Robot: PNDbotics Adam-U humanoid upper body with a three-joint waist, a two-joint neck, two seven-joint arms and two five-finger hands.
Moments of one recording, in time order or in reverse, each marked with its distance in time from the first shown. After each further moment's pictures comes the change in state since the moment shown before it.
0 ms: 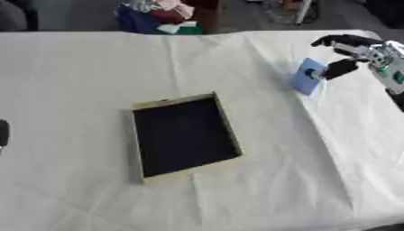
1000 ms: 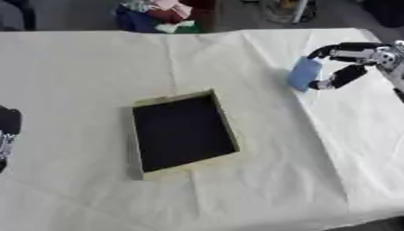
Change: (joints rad) left arm 0.008 0.000 0.002 0.005 -0.001 -0.001 0.004; right arm -0.010 0.026 0.035 -0.020 -0.014 -0.150 0.178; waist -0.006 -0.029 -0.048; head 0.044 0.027
